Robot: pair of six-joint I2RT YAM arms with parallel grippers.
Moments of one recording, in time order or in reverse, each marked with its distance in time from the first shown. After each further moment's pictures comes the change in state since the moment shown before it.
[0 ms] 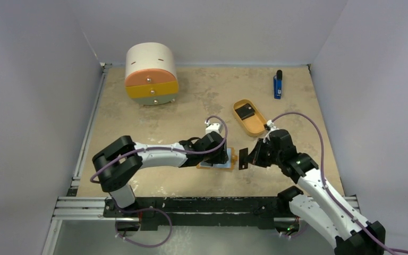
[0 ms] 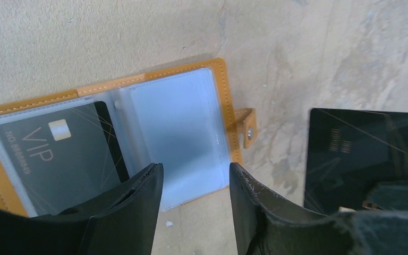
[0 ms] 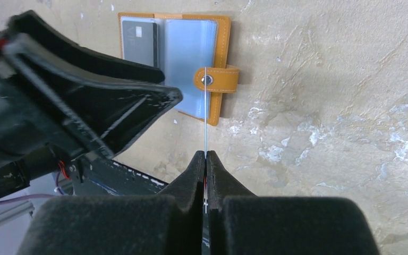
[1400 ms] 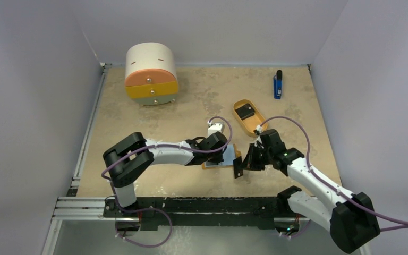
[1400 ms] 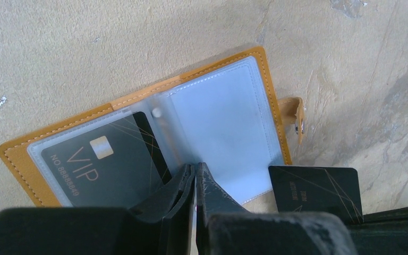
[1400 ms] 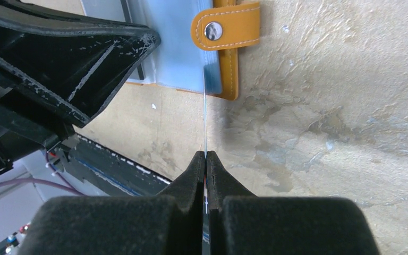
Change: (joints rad) left arm -0.007 0.134 0.074 -0.042 -0.074 0.034; right arm 0.000 0.219 -0.066 0.114 -0.125 -0.011
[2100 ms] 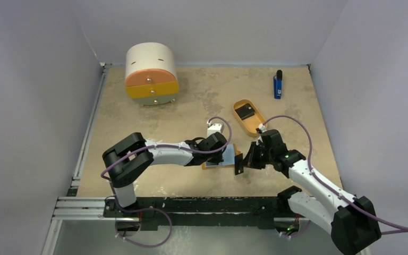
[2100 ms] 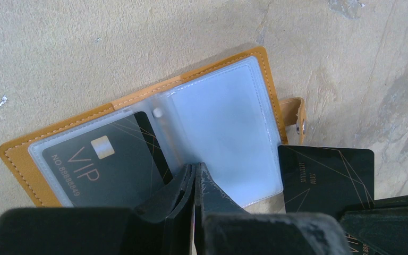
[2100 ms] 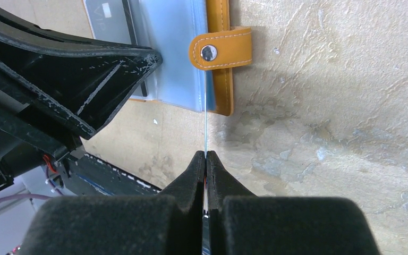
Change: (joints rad) left arm 0.000 -0.006 -0.017 0.023 -0.001 0.000; right arm 0.000 -0.039 -0.012 0.032 0.063 0.016
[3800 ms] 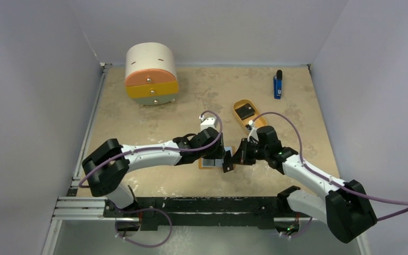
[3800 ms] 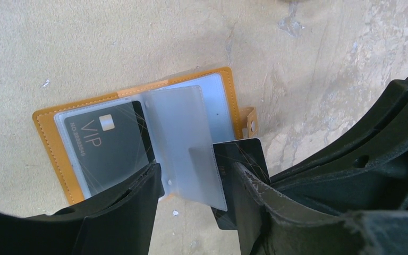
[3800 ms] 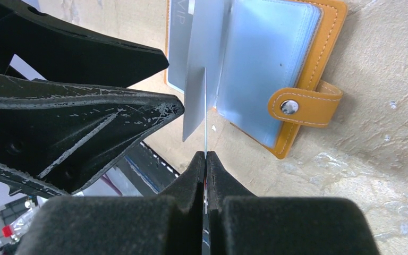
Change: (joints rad) left arm 0.011 -0.198 -0.016 -0.101 0.006 -0.053; right arm 0.020 0.135 -0.023 0.289 -0.235 -0.001
